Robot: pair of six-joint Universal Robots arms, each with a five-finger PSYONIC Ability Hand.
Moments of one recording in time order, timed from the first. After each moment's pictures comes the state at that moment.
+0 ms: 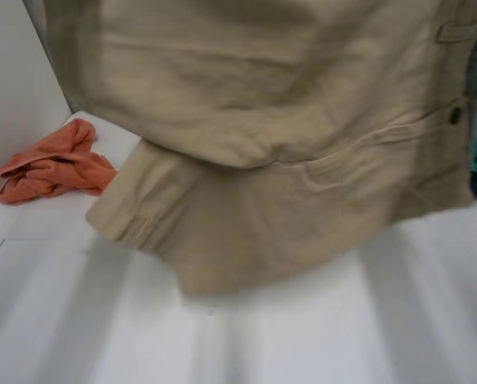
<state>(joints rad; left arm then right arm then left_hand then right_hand) 4.22 -1.46 -1.16 3.32 -1.47 3.49 1.91 -1.57 0.89 0.25 1.48 2.73 1.17 1.20 1.19 1.20 0.97 1.13 1.18 1.18 1.20 0.99</state>
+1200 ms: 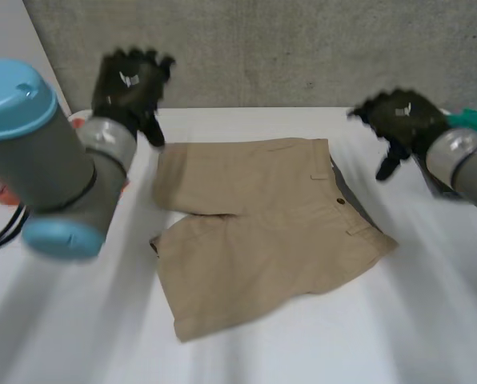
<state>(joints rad) 4.20 -1.94 -1.30 3.33 -1.69 3.49 1.74 -1.13 1.24 0.10 1.17 2.58 0.19 0.21 0.21 0.20 0.05 0.30 0.31 0.30 0.30 0.13</state>
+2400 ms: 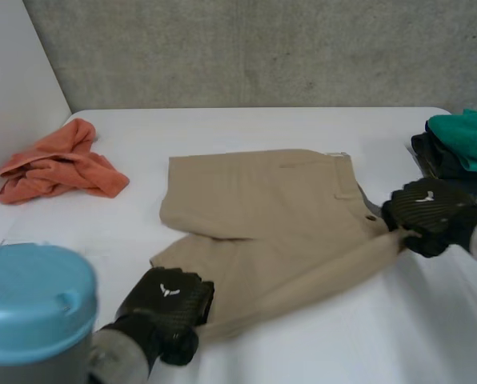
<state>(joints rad) 3.90 -1.69 -1.79 2.89 -1.73 3.25 1.54 -1.39 1.70 0.28 1.02 2.26 1.14 1.19 1.19 1.19 1.01 1.06 1.17 1.18 1.20 0.99</state>
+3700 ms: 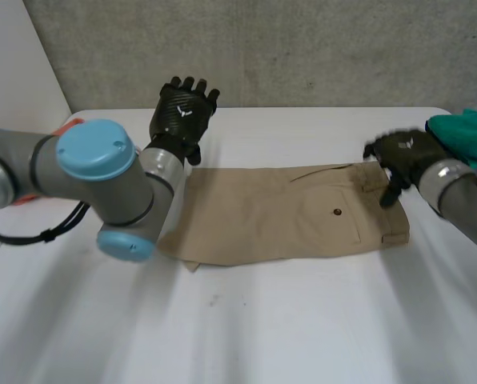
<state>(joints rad) 4.16 -2.25 -1.16 3.55 -1.58 3.64 1.76 -1.04 1.28 0.05 1.35 2.65 0.20 0.21 0.21 0.20 0.05 0.46 0.45 0.46 0.46 0.29</state>
